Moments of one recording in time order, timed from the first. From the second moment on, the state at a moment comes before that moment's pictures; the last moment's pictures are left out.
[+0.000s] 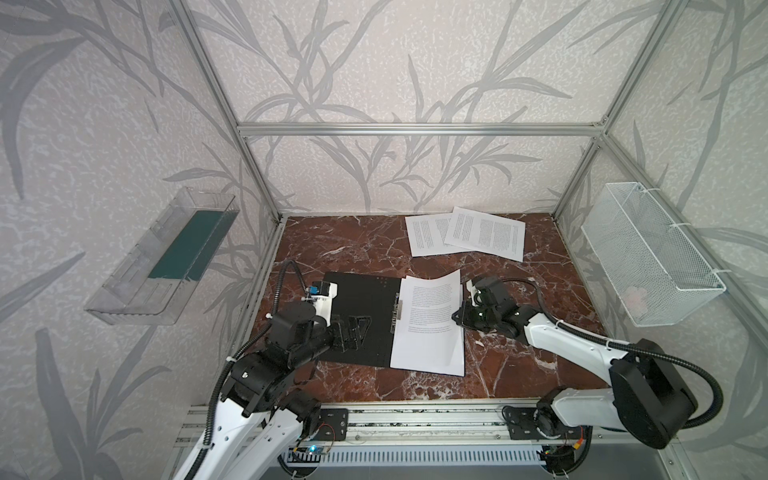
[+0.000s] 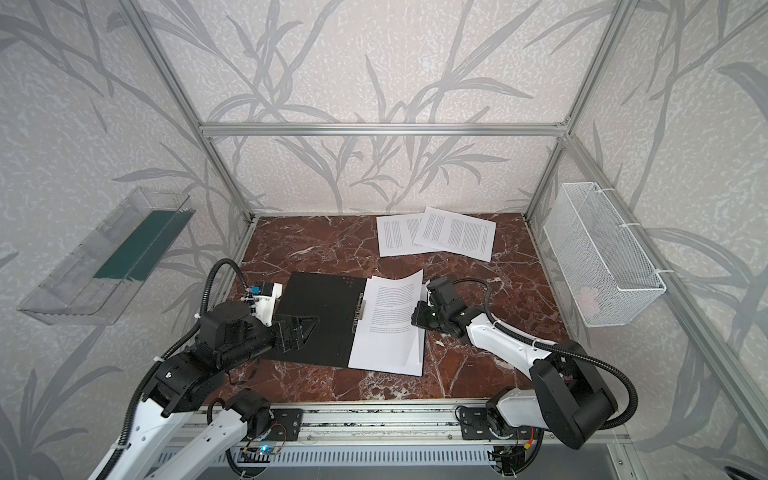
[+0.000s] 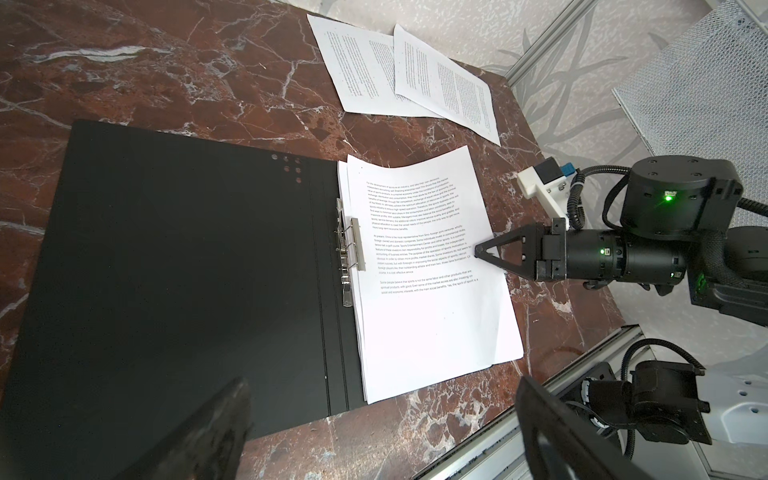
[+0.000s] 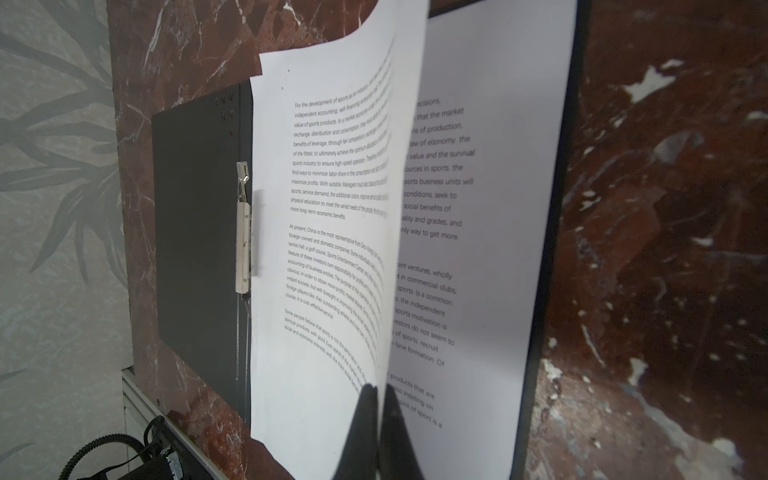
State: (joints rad) left arm -0.46 0.54 0.80 -0.84 0.16 -0.48; right arm 0.56 1.33 0.65 -0.19 -0.26 0.80
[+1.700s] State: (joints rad) left arm -0.46 0.54 0.80 -0.84 0.17 -0.48; right arm 0.62 1.34 0.65 -0.17 -0.24 0.82
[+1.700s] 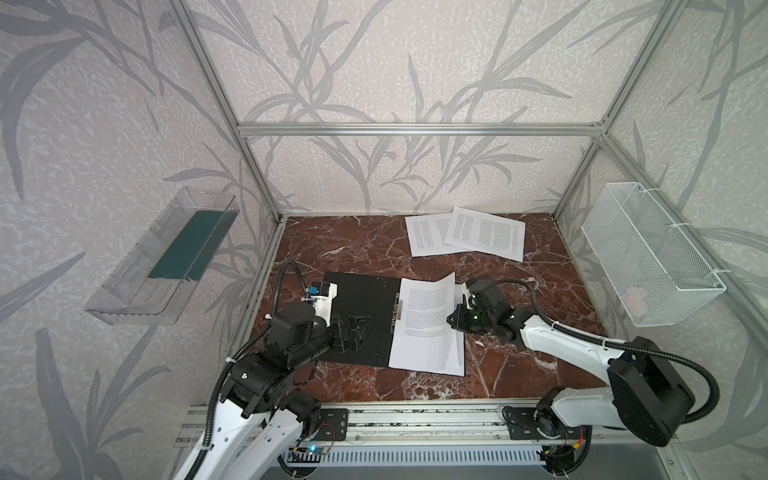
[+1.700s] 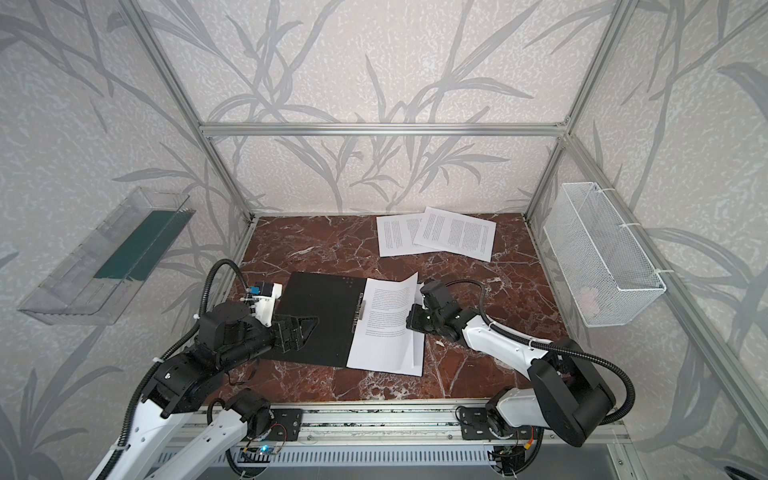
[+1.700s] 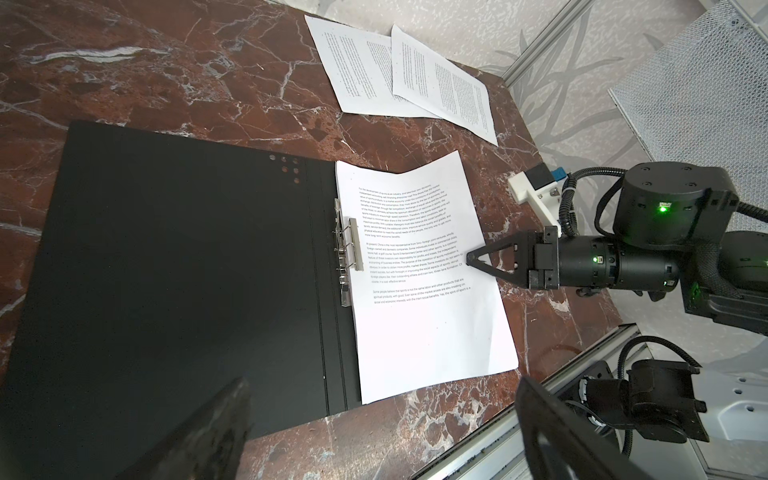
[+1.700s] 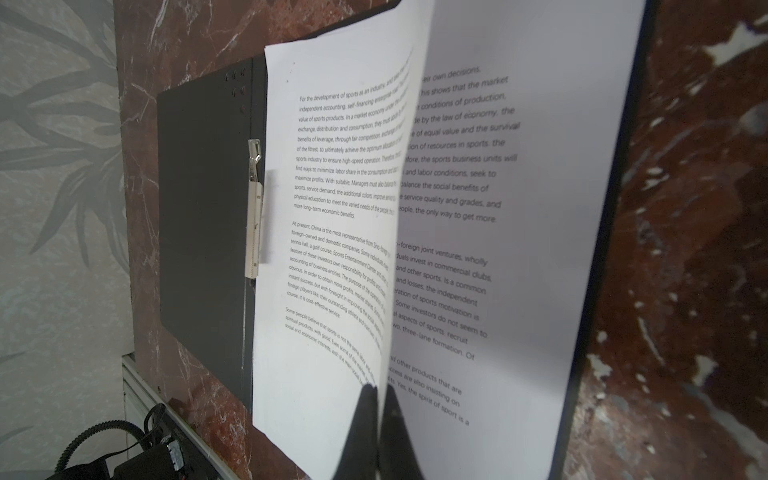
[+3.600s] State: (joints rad) left arm -0.46 0.53 0.80 -0.84 0.18 -0.48; right arm 0.50 1.40 0.75 -0.30 -0.13 0.71
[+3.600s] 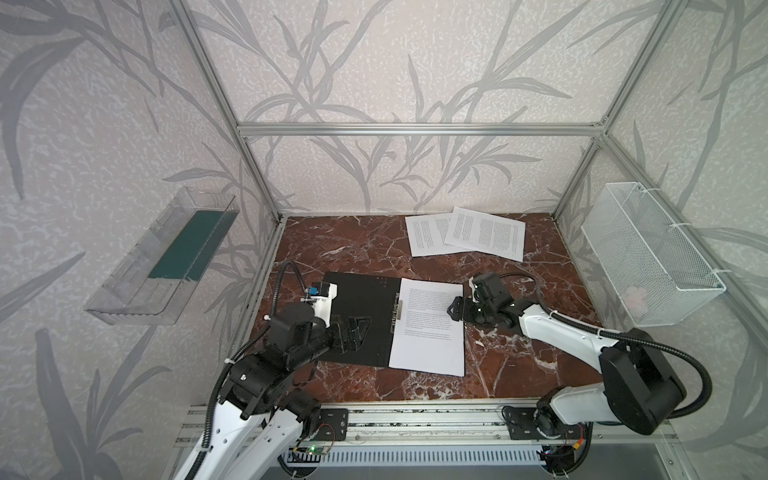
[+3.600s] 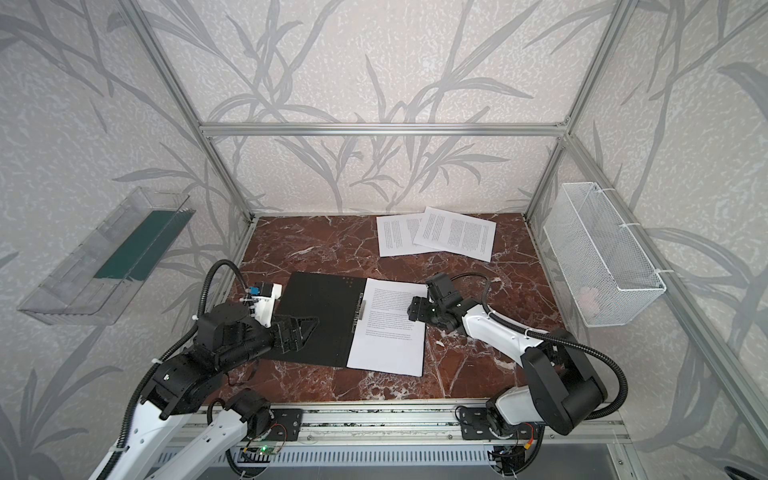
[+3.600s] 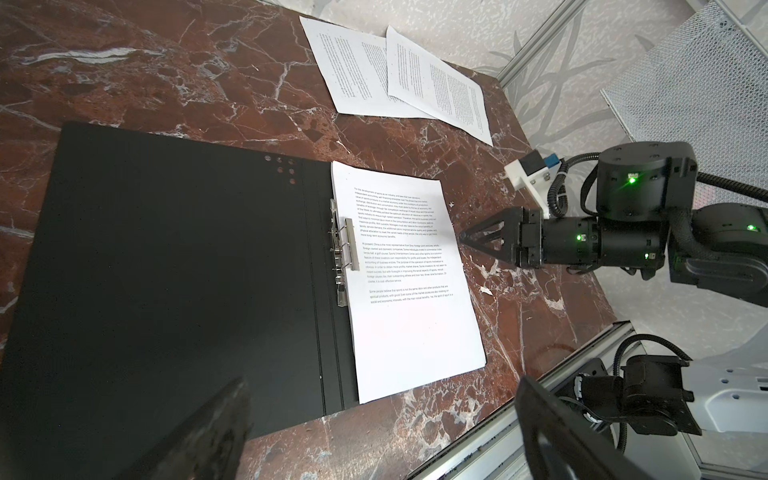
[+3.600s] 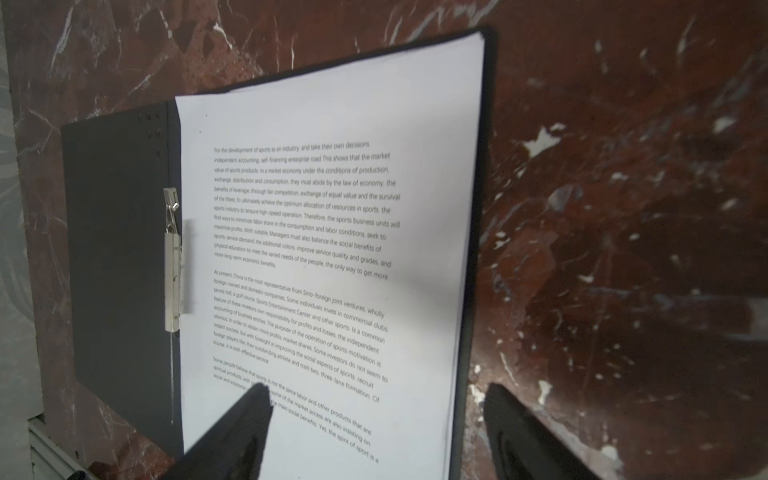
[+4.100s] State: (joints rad) left arm -0.46 0.50 0.77 -0.83 0.21 -0.48; right arm 0.12 1.89 1.37 -0.41 -0.14 0.61
